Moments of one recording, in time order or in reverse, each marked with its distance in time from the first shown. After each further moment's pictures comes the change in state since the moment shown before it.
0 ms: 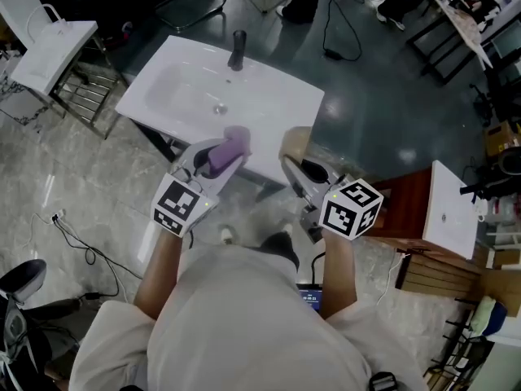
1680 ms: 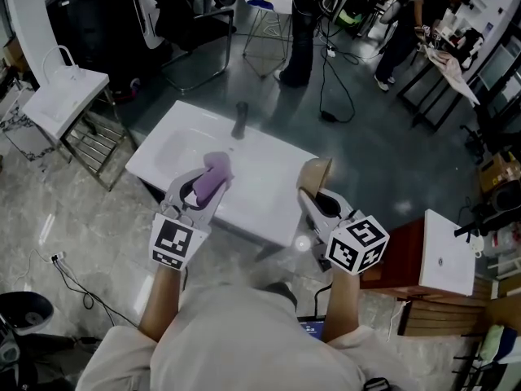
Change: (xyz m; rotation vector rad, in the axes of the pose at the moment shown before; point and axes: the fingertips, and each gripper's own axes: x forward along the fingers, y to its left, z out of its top) left arm -0.030 0.080 0.079 0.153 -0.090 0.246; right arm -0.011 -0.005 0.097 -0.252 -0.093 -0.123
